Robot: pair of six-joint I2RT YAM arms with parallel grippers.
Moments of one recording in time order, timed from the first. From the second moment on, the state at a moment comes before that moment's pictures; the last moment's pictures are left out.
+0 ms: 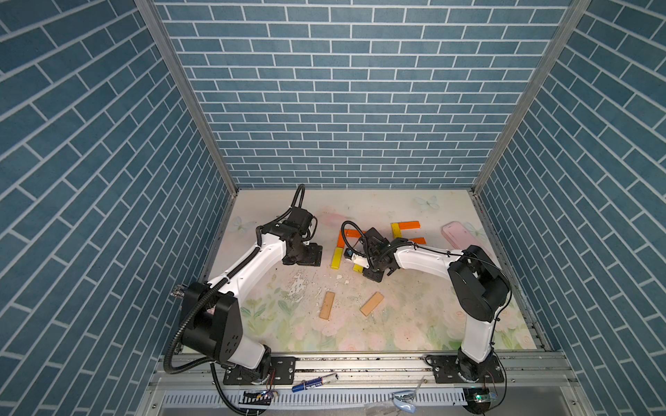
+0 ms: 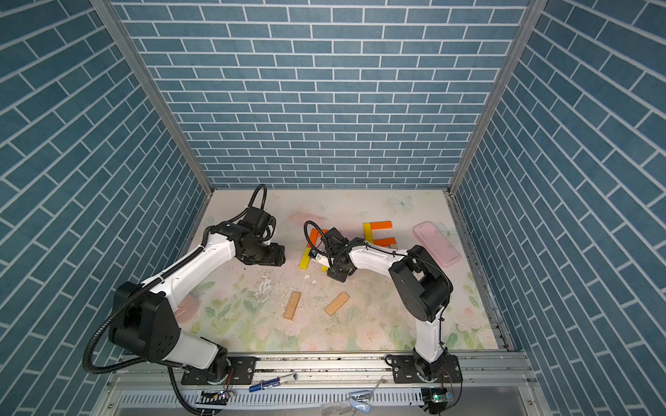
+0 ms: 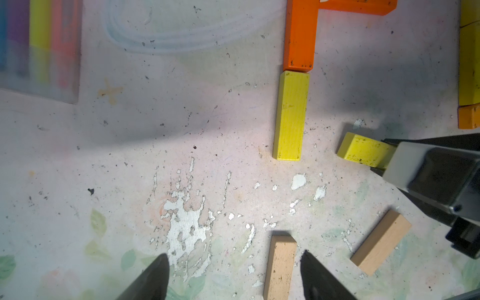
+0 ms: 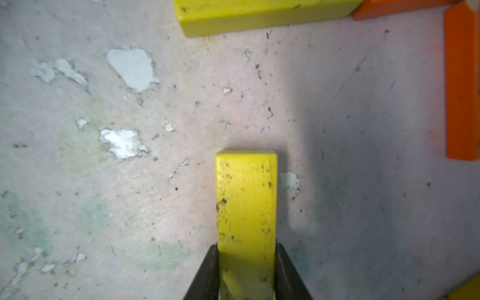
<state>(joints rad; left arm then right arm) -0.37 1.50 1.18 -0.93 0.09 -0.26 0.79 1.90 1.24 -0.54 -0.02 -0.53</state>
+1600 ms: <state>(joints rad) -0.30 1.47 1.15 -0.87 0.18 -0.24 0.73 2.15 1.62 -0.71 -0.15 -0.74</state>
